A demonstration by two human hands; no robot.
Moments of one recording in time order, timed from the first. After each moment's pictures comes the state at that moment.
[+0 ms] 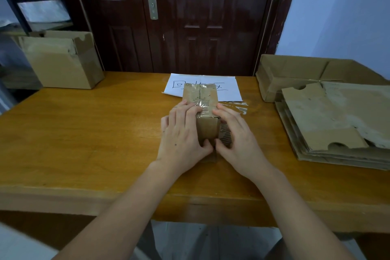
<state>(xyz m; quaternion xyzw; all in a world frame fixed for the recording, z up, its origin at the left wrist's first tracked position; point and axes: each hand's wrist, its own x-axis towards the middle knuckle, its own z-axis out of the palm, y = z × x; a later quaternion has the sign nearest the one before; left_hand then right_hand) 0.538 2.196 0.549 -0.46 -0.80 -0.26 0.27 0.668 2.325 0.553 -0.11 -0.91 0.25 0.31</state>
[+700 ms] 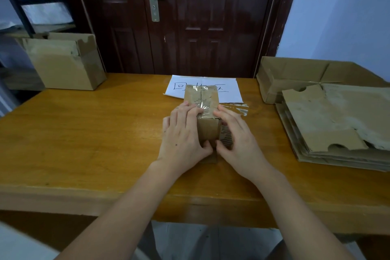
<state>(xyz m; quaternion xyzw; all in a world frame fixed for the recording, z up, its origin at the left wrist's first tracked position) 0.535 2.196 0.548 -0.47 -0.80 -0.26 0.27 0.669 2.322 0.555 -0.11 -0.91 0.25 0.30</state>
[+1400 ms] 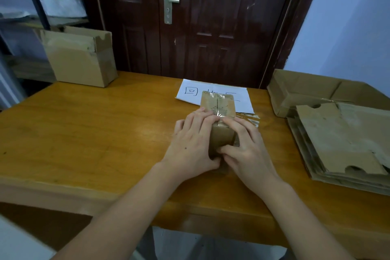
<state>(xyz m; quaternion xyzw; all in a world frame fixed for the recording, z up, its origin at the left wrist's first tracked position) 0.521 2.182 0.556 -0.53 -0.77 -0.26 0.22 0.657 2.321 0.556 -0.02 -0.95 -0.01 0.31</state>
